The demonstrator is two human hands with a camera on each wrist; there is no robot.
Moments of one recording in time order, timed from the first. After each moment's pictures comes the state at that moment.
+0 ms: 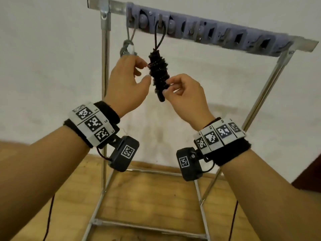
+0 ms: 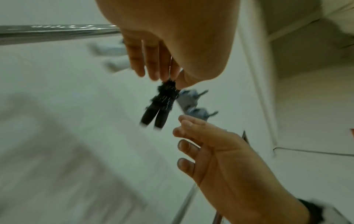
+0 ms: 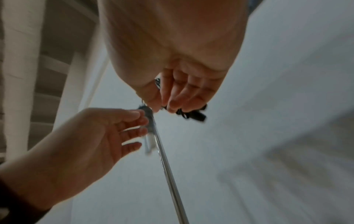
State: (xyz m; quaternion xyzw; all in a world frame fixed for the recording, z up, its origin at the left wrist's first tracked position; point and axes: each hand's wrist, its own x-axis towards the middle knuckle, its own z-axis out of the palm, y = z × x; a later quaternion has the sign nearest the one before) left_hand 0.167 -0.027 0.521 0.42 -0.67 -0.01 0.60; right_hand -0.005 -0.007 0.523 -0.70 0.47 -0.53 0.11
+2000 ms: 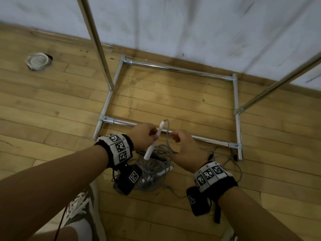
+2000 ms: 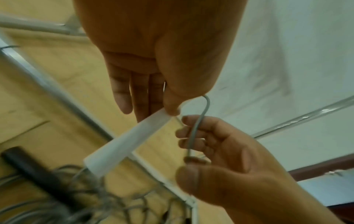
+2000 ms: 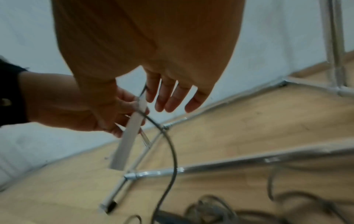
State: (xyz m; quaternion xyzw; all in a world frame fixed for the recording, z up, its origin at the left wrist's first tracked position) left_hand 0.144 0.002 -0.012 0.59 -0.68 -0.43 -0.02; right_hand -0.056 0.052 -0.035 -0.70 0.59 -0.14 0.37
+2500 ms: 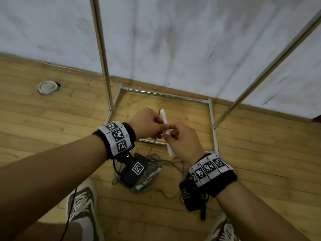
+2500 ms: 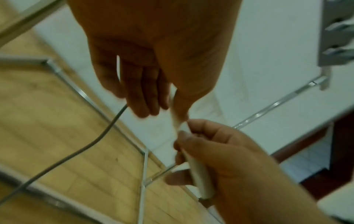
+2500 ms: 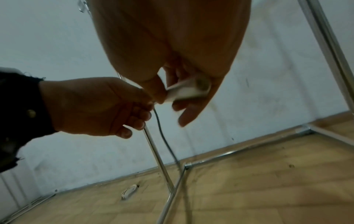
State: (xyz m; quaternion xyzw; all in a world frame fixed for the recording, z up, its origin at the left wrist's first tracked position) left_hand 0.128 0.047 0.145 0.55 -0.68 -0.45 0.20; right_hand -0.038 0.088 0.112 -0.67 0.63 -0.27 0.28
